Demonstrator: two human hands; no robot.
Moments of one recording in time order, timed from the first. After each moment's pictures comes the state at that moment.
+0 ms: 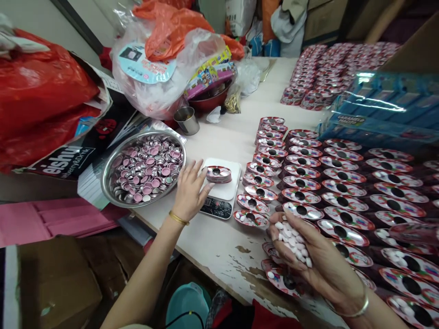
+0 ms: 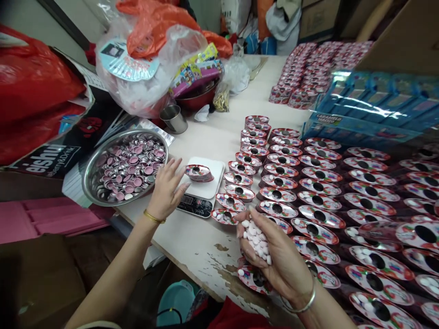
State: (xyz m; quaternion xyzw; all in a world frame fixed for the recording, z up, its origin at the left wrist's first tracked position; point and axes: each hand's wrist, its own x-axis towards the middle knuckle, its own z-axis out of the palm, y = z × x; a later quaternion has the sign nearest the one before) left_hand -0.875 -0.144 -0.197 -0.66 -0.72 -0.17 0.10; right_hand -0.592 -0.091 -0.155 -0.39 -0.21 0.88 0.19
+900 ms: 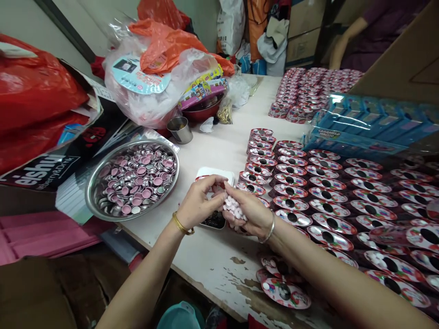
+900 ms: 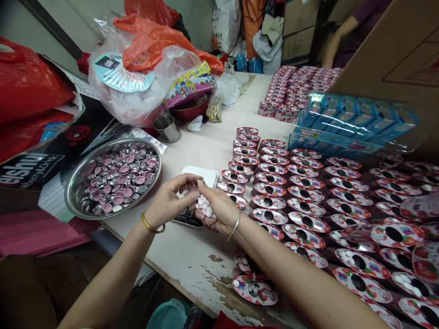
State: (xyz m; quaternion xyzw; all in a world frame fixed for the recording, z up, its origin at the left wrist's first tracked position) left_hand -0.833 -0.114 -0.151 -0.61 -0.63 -0.42 -0.22; right_hand -0.697 -0.052 -0.159 -0.26 -0.30 0.91 0.12
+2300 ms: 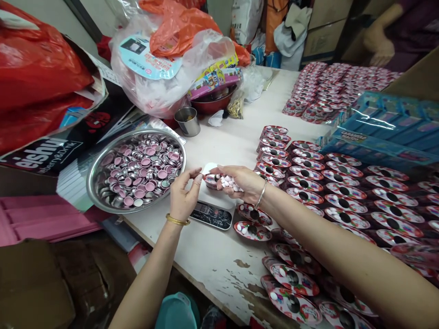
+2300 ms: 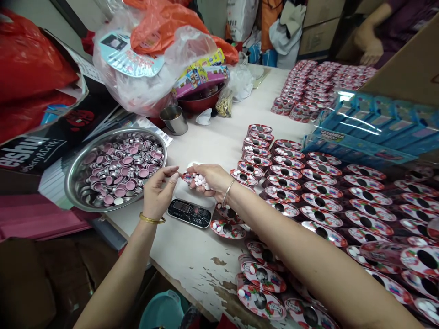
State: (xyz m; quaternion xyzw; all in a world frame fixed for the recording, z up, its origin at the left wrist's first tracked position) left_hand -0.884 -0.132 -0.204 -0.48 -0.73 -0.48 -0.01; right_hand -0.751 -0.008 -0.148 -0.32 -0.40 0.86 0.04
